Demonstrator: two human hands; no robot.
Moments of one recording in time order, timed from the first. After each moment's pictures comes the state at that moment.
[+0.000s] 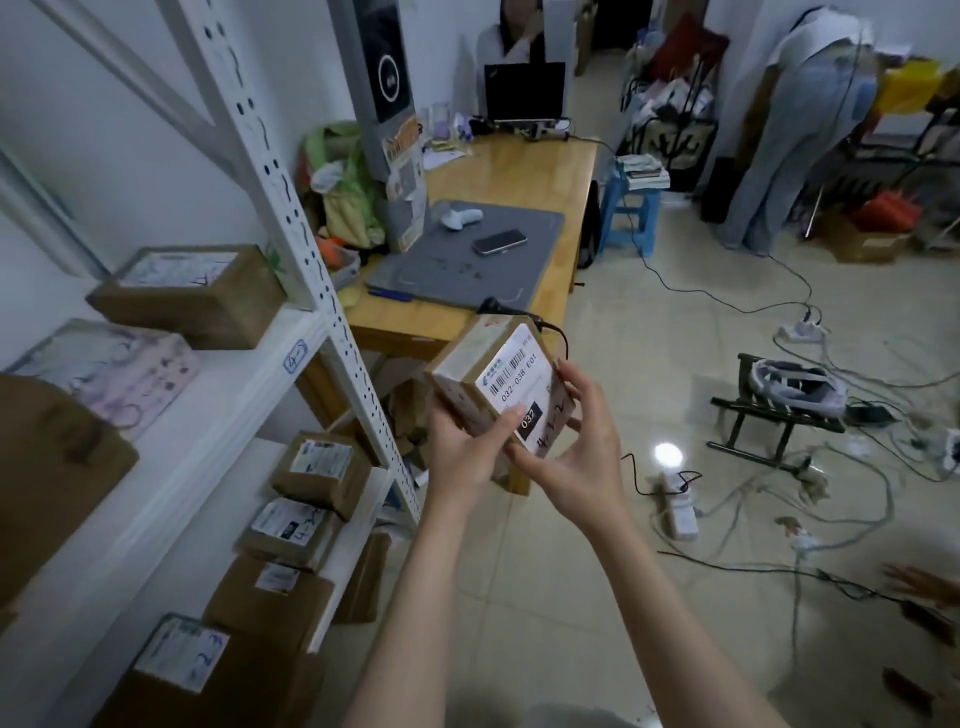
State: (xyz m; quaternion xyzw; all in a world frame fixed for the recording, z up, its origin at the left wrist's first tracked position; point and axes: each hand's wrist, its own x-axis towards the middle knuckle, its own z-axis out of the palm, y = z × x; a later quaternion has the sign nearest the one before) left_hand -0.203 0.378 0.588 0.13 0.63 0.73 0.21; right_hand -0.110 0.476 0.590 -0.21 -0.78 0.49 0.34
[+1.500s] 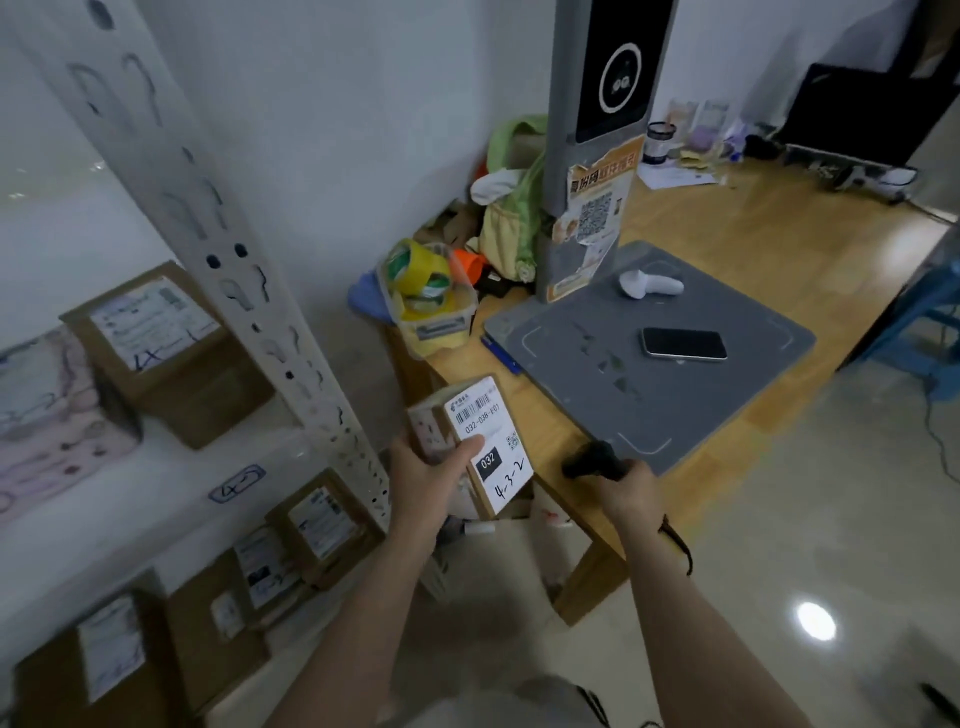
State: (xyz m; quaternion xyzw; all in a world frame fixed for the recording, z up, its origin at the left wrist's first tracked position) left_hand -0.480 0.507 0.526 -0.24 0.71 0.66 0.02; right_hand -0.500 0.745 0.441 -0.34 -0.85 0.40 -0.05
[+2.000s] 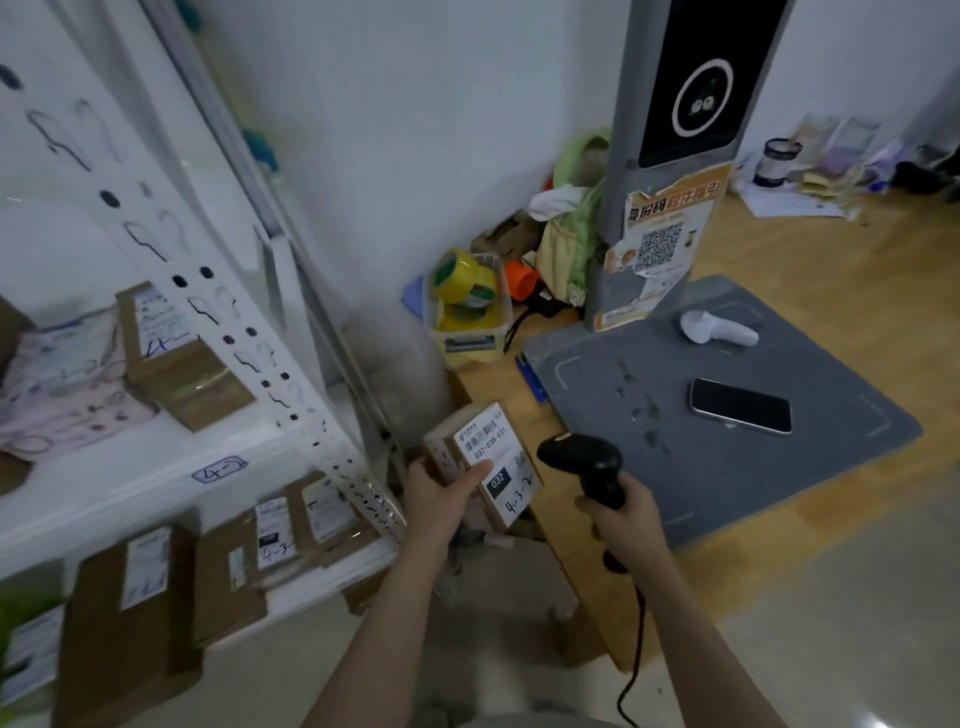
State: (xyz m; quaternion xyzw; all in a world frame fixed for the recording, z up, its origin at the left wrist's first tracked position) left_hand -0.512 0.565 0.504 -0.35 0.68 0.64 -0.02; right_hand -0.538 0.781 0.488 -0.08 -0.81 0.56 -0.13
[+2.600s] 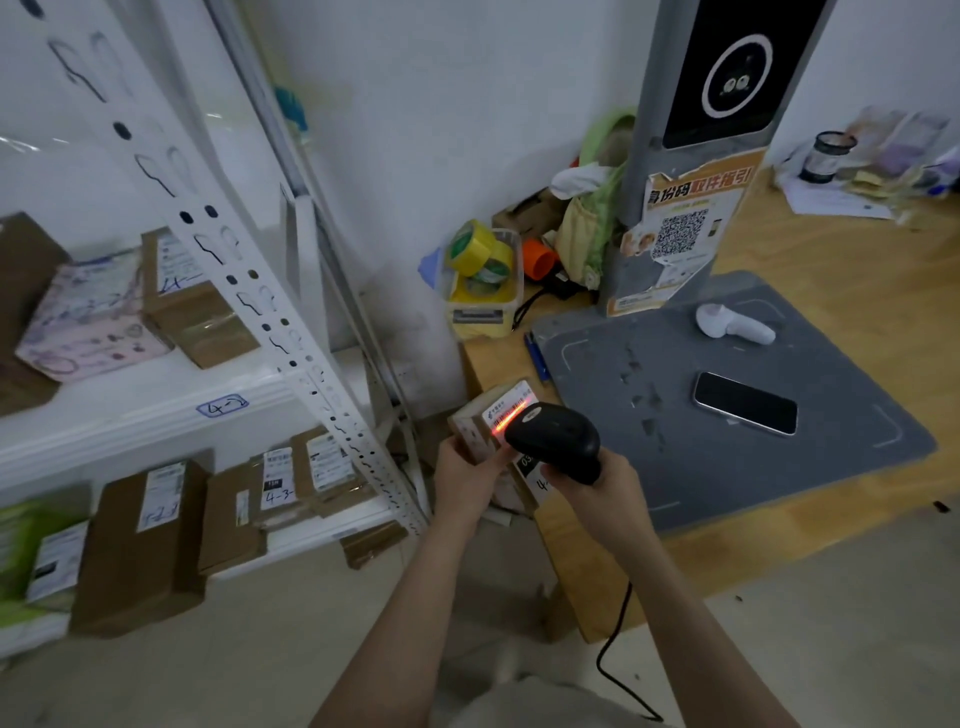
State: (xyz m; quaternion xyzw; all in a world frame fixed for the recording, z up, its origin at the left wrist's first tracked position) left_hand -0.507 0.623 0.495 -0.34 0.67 0.66 -0.04; right_hand -0.533 0.791 0.522 0.05 -0.84 0.52 -0.14
